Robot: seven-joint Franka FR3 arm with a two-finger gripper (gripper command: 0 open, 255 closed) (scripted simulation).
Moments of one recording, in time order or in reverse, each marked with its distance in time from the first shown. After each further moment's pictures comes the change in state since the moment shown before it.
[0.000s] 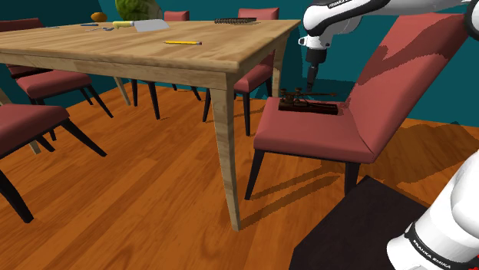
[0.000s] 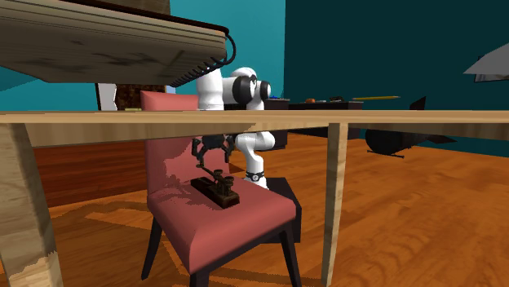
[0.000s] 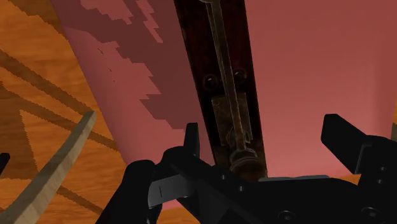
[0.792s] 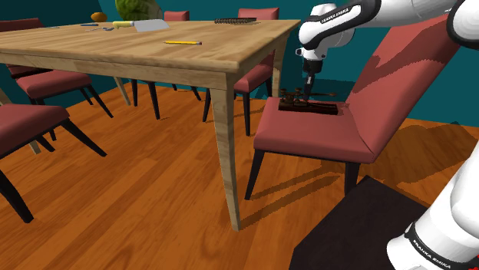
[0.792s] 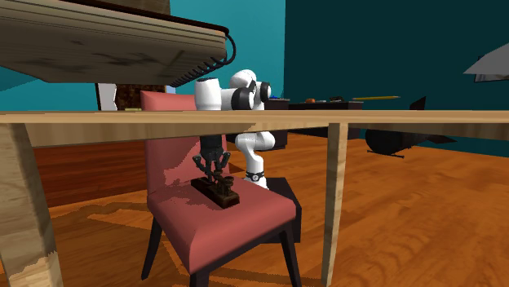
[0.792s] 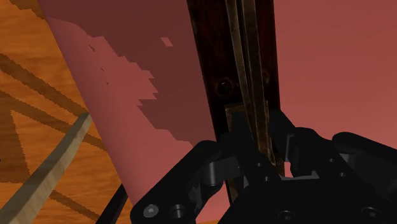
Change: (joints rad) arm -0.007 0.056 0.000 -0.039 0.020 0.091 -0.032
